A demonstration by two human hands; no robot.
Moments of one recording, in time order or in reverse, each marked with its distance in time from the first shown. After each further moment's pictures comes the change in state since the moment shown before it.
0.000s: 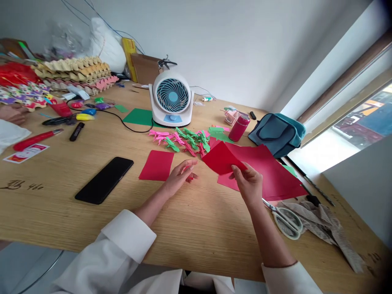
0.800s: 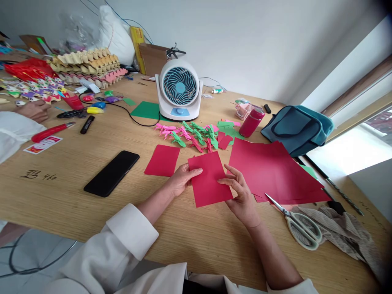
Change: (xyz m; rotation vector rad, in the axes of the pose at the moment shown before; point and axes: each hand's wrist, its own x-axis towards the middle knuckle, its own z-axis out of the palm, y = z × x) left_hand -0.005 0.002 0.010 -0.399 0.101 -0.295; right_hand -0.040 0.018 0.020 0.025 -0.347 -0.304
